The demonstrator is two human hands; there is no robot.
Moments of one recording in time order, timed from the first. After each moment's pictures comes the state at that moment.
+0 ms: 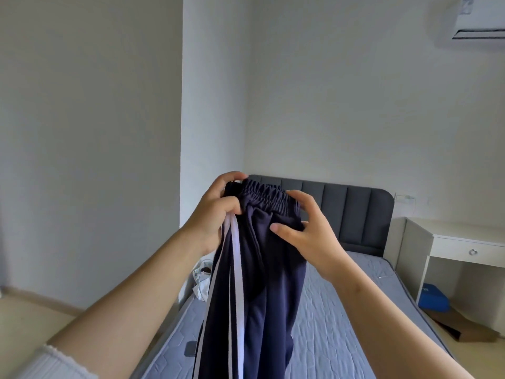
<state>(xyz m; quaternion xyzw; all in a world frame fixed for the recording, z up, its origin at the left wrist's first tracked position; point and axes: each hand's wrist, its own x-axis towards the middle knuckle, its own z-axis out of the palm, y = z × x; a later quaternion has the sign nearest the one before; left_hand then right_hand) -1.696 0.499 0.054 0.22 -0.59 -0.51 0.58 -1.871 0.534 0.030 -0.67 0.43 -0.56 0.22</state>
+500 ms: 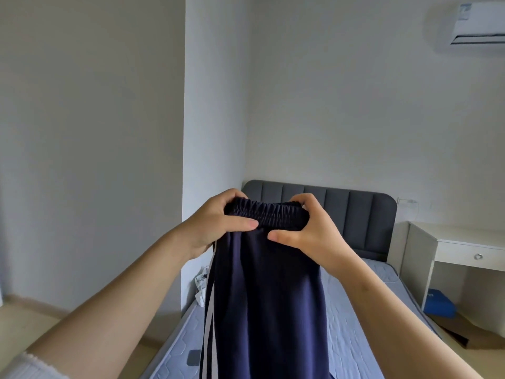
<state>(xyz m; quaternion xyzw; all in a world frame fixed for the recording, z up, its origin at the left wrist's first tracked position) -1.673 0.502 0.062 0.27 -0.72 -0.44 0.46 -1.868 0.536 0.049 -0.70 0.44 -0.54 0.17</state>
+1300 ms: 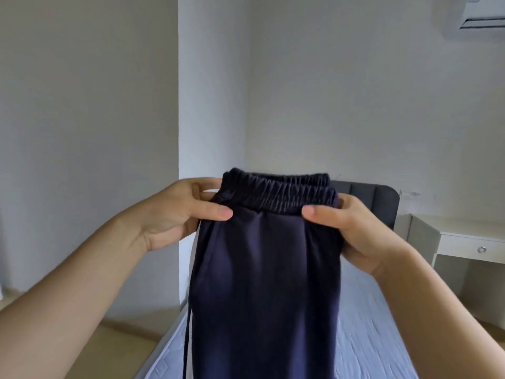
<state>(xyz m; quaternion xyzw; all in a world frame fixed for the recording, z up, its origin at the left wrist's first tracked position) -1.650 0.503 0.081 0.22 -0.70 -0.56 0.39 -1.904 0.544 0.070 -0.64 0.31 -0.54 0.46</state>
